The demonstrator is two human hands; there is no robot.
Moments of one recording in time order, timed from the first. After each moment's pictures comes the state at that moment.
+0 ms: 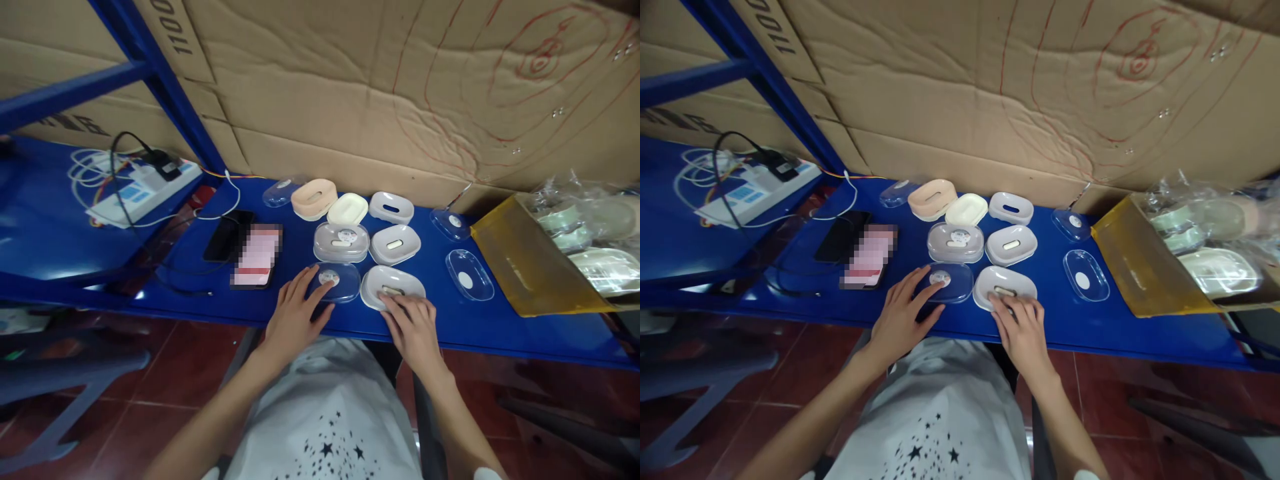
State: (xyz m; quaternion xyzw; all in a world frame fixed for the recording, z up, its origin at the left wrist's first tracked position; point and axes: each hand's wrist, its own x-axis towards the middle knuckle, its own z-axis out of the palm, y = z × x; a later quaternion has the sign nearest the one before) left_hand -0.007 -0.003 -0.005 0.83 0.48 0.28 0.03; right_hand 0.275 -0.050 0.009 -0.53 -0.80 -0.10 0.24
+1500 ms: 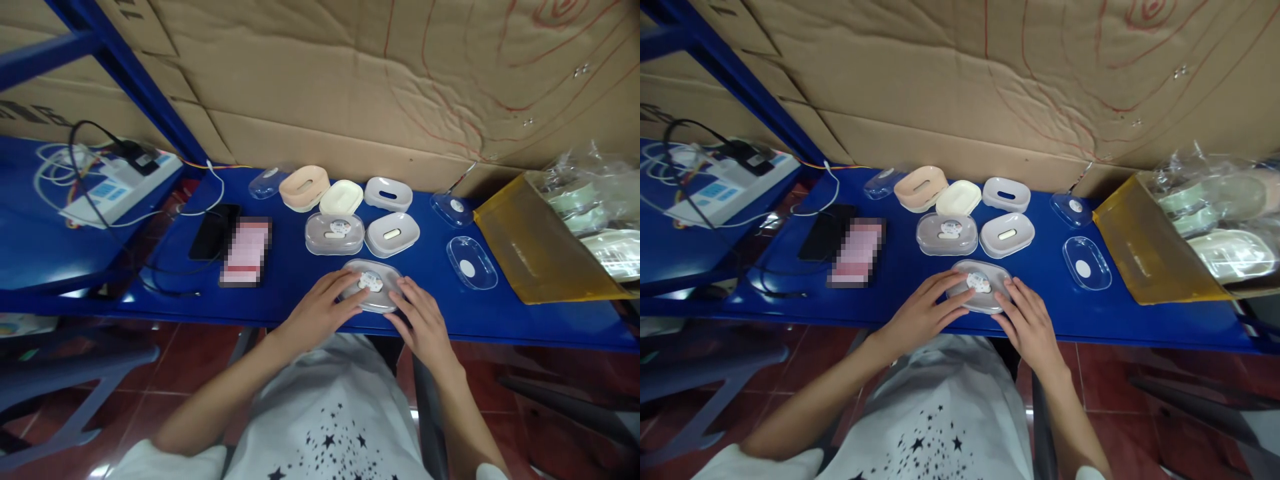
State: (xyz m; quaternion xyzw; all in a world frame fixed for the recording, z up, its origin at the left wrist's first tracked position) left_hand 0.028 0.017 0.017 0.91 0.28 0.30 0.09; right_hand 0.303 -0.053 0.004 -0.49 -0.82 -0.01 0.29
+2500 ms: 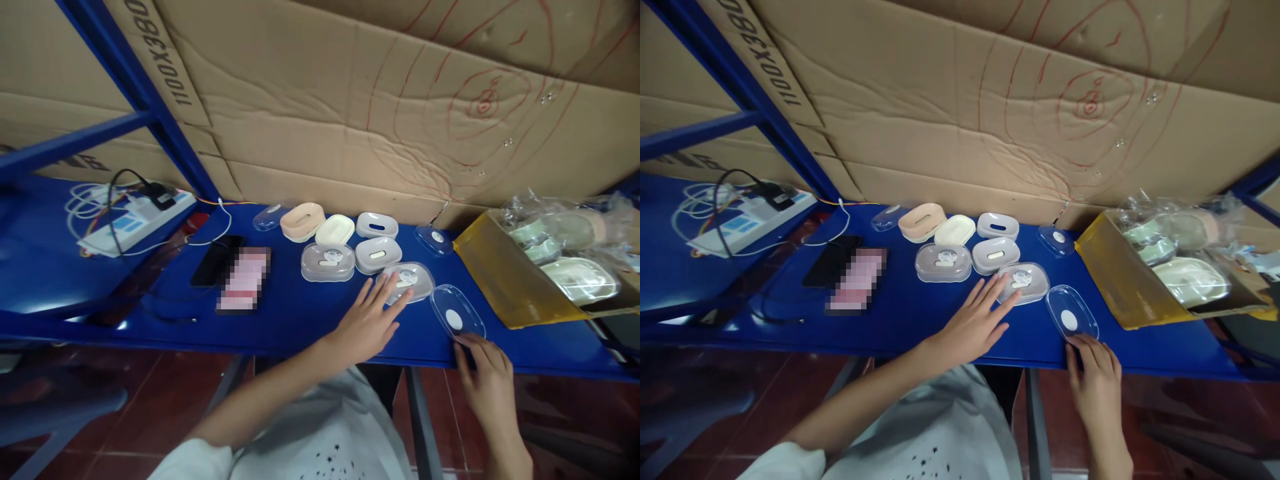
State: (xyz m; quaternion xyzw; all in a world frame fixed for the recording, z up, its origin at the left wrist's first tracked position) left_hand 0.128 0.030 0.029 0.92 0.28 0.24 0.09; right_hand 0.421 -0.113 -0.018 -0.67 -0.68 -0.16 0.24
